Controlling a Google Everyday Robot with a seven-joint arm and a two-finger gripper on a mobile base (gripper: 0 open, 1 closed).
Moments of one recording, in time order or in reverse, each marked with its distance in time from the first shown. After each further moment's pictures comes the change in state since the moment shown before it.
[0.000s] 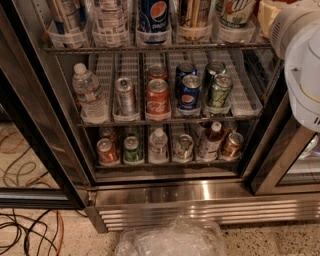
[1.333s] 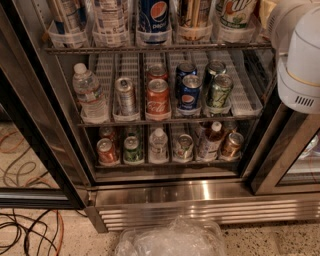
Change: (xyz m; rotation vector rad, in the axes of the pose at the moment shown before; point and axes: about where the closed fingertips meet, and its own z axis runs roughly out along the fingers) arm 0.004 -0.006 0.036 0.059 0.013 -0.012
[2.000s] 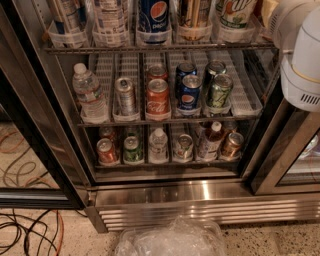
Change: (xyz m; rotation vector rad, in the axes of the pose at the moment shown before) arm -0.001 0.002 0.002 -0.025 0.006 0.002
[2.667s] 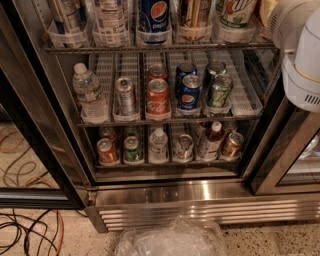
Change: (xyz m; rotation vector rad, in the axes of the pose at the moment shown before) arm -0.003 0.001 -0.003 -0.023 -0.004 0.007
